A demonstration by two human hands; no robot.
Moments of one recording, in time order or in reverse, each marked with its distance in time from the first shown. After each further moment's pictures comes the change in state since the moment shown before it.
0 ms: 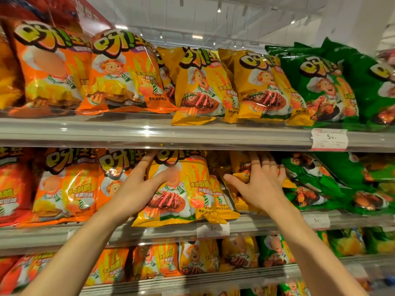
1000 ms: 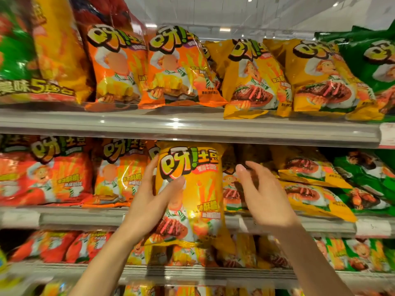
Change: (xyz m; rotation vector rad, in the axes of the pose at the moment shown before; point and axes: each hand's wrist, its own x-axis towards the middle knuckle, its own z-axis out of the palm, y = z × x) left_hand -0.052 -0.044 -0.048 -0.118 0.183 0.018; right_hand -0.071 -0.091 -0.010 0.685 -0.113 -0.118
